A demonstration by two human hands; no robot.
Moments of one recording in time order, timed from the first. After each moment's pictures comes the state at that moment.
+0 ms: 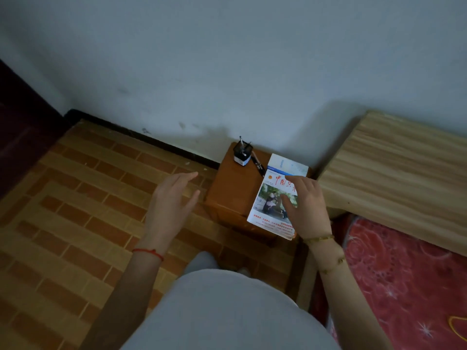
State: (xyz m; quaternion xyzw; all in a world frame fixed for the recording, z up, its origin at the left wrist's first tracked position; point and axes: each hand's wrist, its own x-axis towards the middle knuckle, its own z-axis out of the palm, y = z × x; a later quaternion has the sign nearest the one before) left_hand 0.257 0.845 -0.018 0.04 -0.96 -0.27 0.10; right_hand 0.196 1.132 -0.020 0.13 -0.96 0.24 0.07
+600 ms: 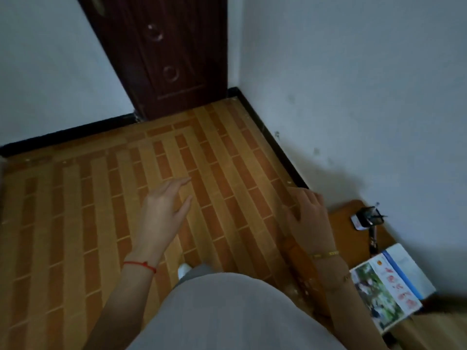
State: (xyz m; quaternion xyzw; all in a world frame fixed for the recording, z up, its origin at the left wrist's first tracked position) left_hand 0.491 0.668 0.015 0.40 -0.87 -0.20 0.22; right_hand 0.248 0.842 0.004 0.45 -0.85 0.25 -0.05
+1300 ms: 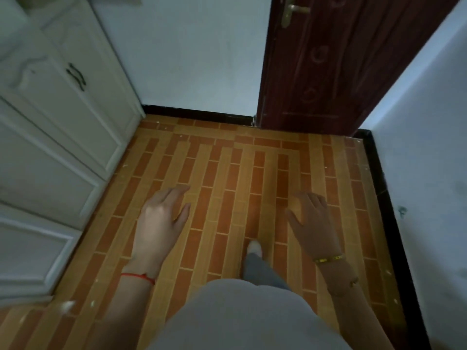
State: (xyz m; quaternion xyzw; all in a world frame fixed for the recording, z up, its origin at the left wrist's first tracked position) left_hand 0.733 0.464 0.025 0.64 -0.72 -0.10 0.24; right_hand 0.426 0.468 0.007 0.68 -0.69 0.20 -0.15
